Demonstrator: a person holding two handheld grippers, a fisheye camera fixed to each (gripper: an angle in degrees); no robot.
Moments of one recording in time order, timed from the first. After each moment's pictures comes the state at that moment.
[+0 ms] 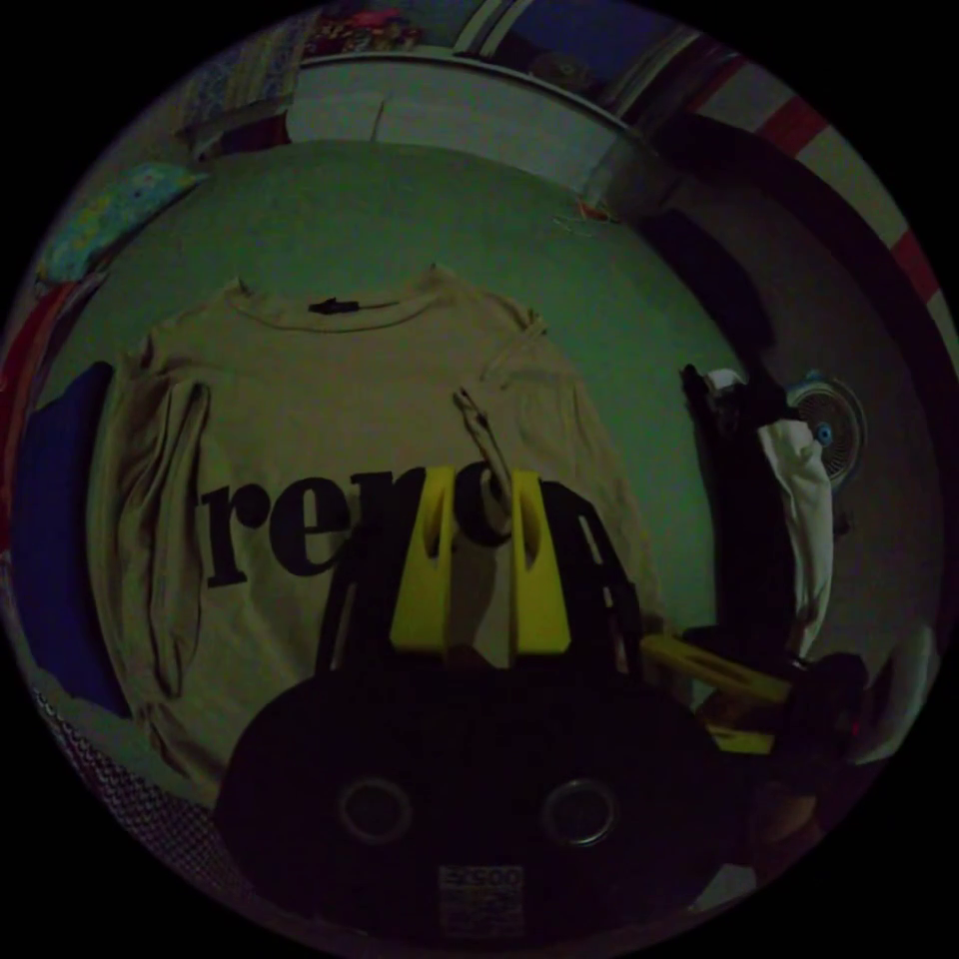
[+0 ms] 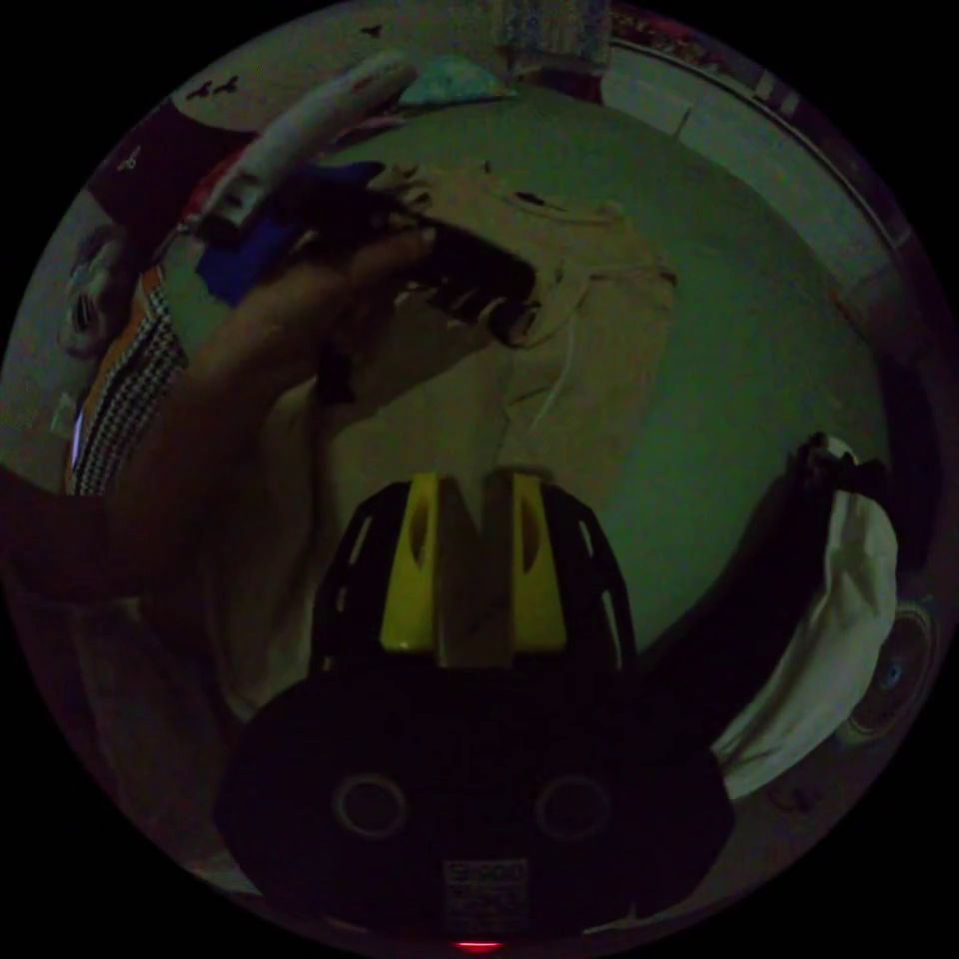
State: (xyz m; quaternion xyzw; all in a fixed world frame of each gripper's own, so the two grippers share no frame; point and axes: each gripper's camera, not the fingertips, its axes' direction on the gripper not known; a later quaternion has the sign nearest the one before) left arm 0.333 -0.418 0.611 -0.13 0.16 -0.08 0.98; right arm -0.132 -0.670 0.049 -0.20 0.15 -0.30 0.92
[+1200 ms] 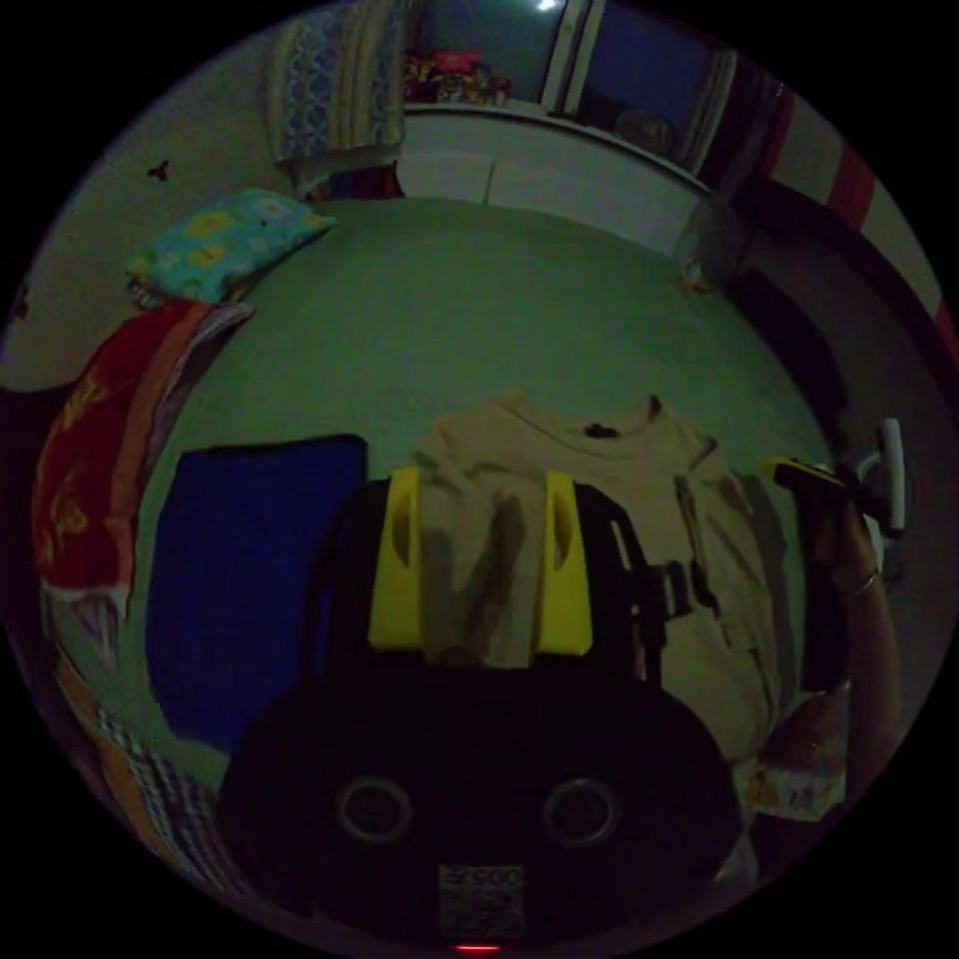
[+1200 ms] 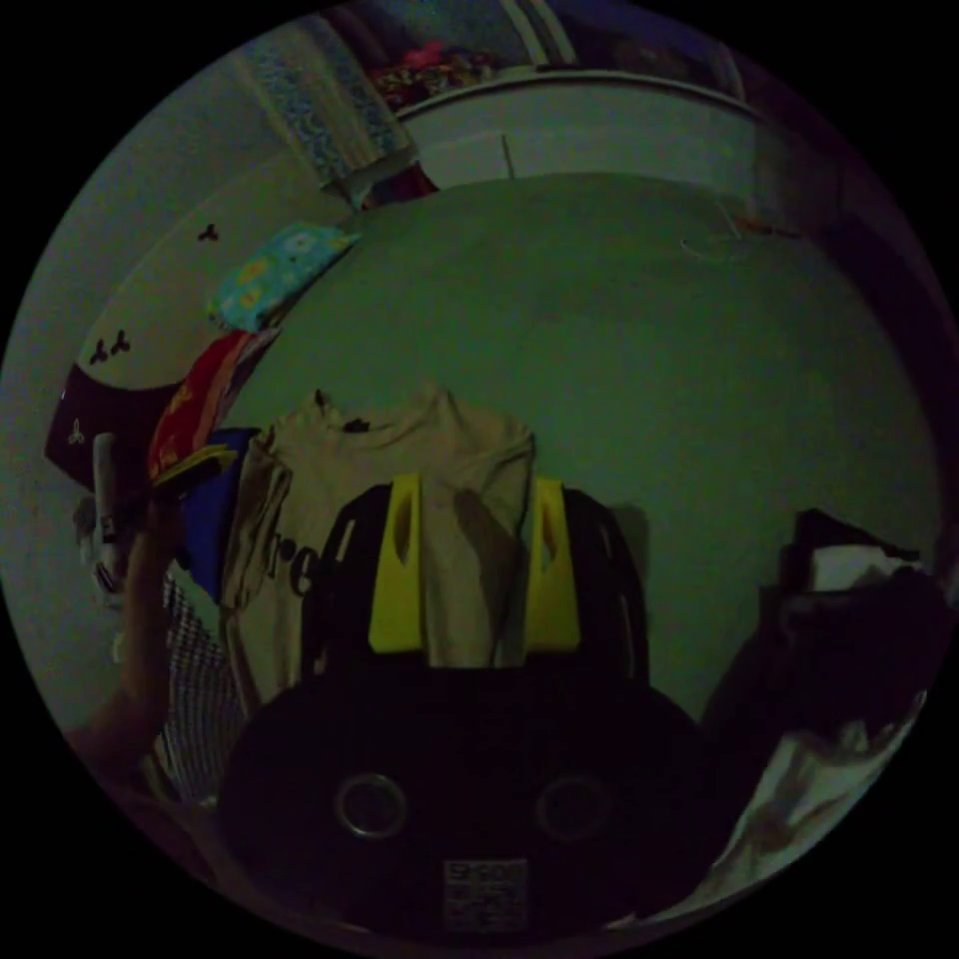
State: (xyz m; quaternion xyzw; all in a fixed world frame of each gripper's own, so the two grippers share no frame) left arm -0.031 -0.489 0.562 -0.09 0.05 -0.08 0.99; right arm -0.071 -0.847 0.166 -0.10 0.07 -0.10 0.99
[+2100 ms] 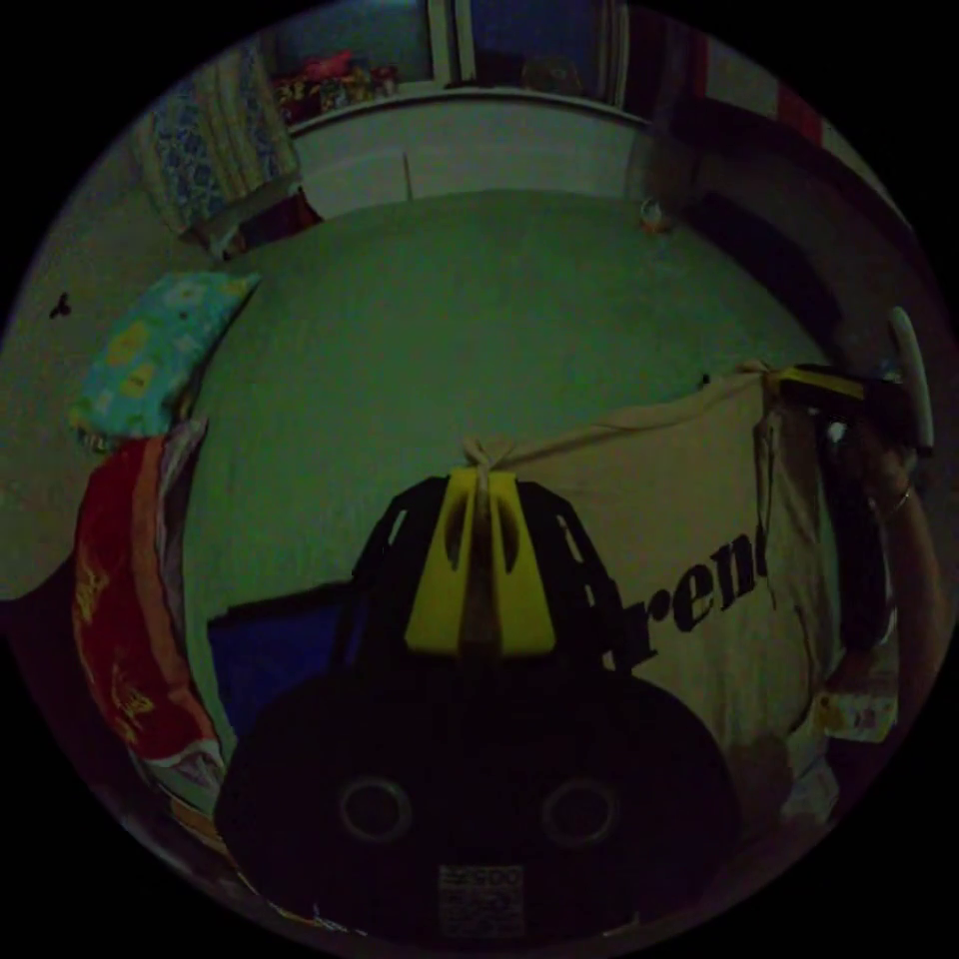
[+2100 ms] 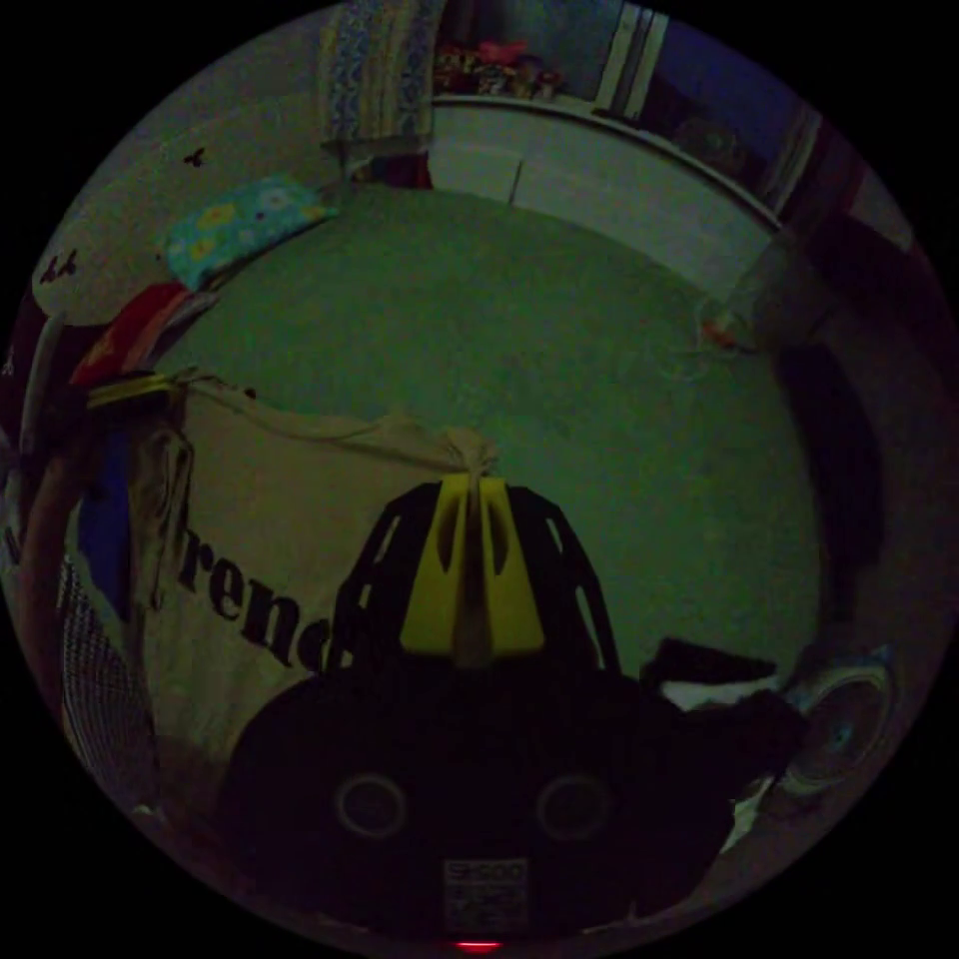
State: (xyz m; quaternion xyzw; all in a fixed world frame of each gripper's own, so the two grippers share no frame) left arm -0.100 -0.500 0.510 -0.11 0.02 0.05 0.99; right arm -0.131 -0.814 0.144 -0.06 0.26 -0.22 0.94
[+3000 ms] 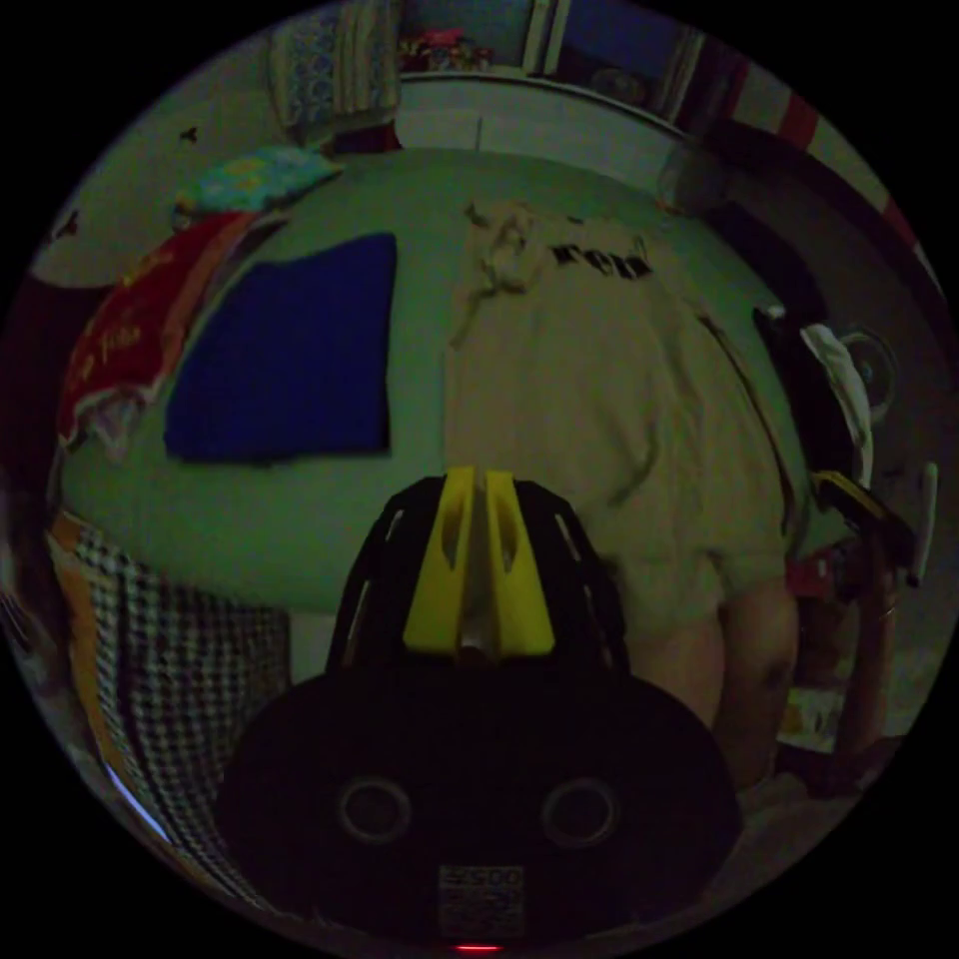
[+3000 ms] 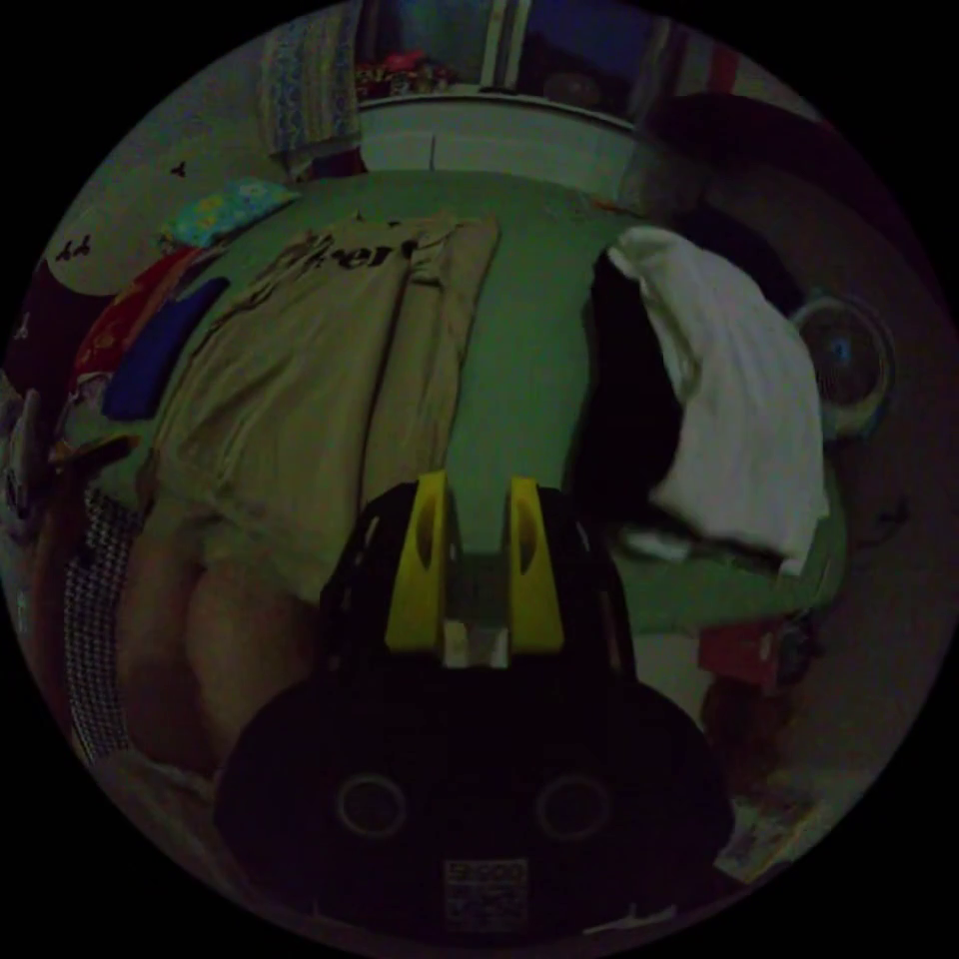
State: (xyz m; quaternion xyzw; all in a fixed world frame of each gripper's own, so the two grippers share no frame) left arm -0.139 -0.007 0.276 -0.14 0.04 -0.08 0.99; right arm -0.048 -0.239 -0.120 -0.04 0.26 -0.08 0.96
